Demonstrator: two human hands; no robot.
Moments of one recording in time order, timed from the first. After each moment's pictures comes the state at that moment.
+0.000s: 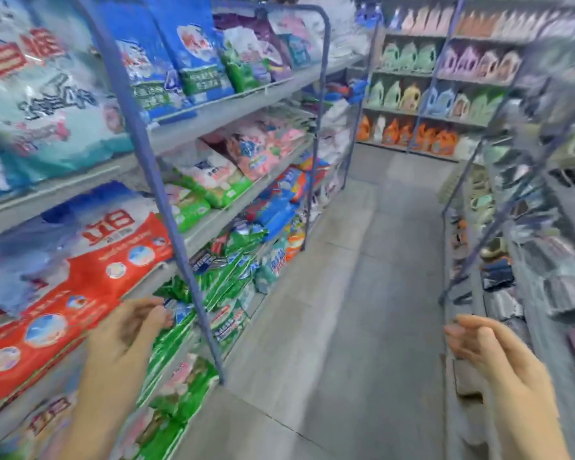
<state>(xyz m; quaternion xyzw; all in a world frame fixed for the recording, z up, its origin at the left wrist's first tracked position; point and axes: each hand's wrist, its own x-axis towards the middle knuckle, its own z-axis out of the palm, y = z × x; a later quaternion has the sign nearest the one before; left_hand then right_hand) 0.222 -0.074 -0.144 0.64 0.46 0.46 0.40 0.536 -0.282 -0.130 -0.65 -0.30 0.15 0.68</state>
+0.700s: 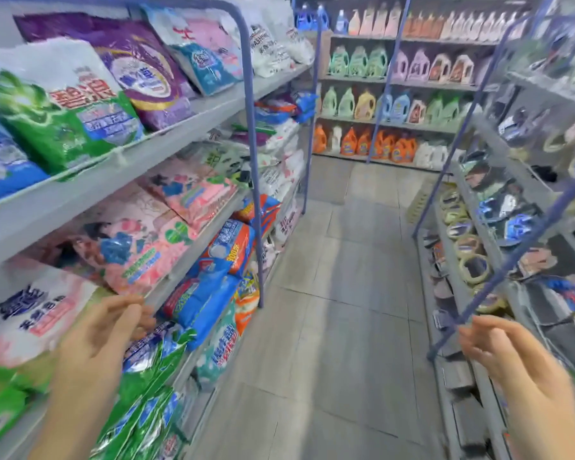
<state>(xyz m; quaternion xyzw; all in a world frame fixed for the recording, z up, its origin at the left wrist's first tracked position) 0.584 0.282 -0.141 0.65 0.39 0.47 0.45 0.878 0.017 -0.126 -0.66 -0.23 0.09 0.71</state>
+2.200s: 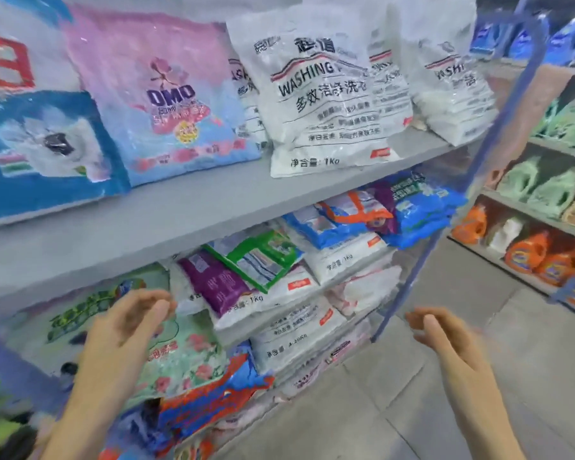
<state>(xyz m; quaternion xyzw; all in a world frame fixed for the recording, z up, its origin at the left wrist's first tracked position) 1.248 0.847 -0.142 0.52 0.58 0.55 0.30 1.597 0.840 -0.145 -0.57 -0.52 0.32 0.55</state>
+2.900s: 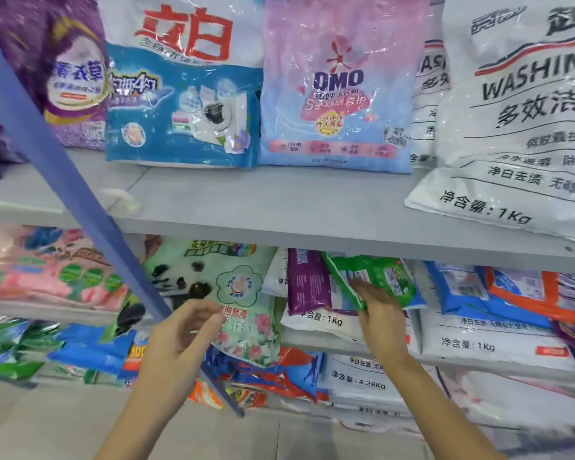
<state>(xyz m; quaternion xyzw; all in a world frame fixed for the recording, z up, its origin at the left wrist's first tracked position) 1.319 0.820 -0.149 0.32 0.76 0.55 0.14 1.469 1.070 -0.257 -0.34 -0.89 0.13 0.27</state>
